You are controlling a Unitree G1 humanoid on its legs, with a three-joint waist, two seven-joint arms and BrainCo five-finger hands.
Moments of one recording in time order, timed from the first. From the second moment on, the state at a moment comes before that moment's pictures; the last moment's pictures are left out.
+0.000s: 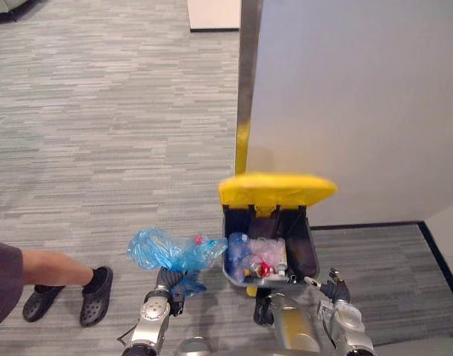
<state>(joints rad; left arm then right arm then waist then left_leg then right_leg) 0.02 0.12 -0.01 0.70 0.03 -0.16 0.07 0.02 -0.06 -0.29 0.80 0.09 -0.12 -0.13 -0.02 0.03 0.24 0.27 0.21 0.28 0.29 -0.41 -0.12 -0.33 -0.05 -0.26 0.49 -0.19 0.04</state>
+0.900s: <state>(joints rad) 0.04 0.12 -0.09 0.65 0.03 -0.17 0.07 -0.26 -0.09 0.06 0.82 0.03 -0.12 -0.11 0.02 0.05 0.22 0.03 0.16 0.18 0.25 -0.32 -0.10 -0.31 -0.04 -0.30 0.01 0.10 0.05</state>
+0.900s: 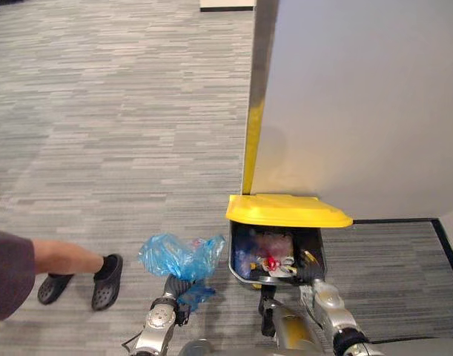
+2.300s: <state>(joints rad) -0.34 0.11 -0.56 0.27 -0.15 -0.25 0.07 -0.89 -0.37 0.26 0.77 -0.02 -0.10 -0.15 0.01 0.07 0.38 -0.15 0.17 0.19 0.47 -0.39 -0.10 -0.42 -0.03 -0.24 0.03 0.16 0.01</state>
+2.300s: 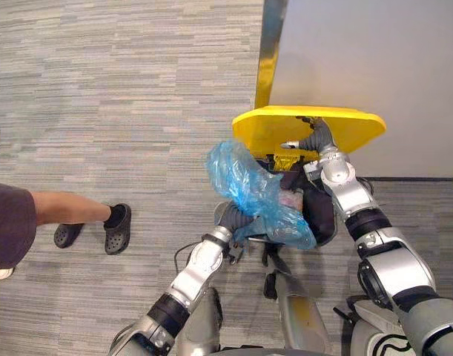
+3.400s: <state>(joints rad) -0.89 0.00 -0.42 0.94 0.06 -0.15 0.14 -1.17 -0.47 0.40 0.50 -0.16 -0.11 -0.18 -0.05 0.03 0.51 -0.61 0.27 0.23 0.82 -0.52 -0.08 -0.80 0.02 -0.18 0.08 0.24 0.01</state>
